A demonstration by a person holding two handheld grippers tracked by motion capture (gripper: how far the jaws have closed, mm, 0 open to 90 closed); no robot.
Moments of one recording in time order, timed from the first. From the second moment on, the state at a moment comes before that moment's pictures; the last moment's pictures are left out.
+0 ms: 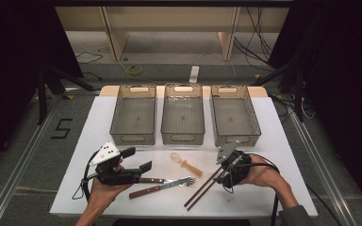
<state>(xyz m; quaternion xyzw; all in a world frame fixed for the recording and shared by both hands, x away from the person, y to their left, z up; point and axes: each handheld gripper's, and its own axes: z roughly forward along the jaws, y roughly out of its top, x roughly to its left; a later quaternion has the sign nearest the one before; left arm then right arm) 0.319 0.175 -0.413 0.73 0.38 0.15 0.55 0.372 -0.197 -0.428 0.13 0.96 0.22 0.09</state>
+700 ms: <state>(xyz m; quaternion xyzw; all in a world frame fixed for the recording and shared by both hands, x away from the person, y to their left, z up) 0.320 0.173 -0.413 0.74 0.38 0.15 0.54 0.381 -0.186 -0.452 0.06 0.99 0.14 0.07</state>
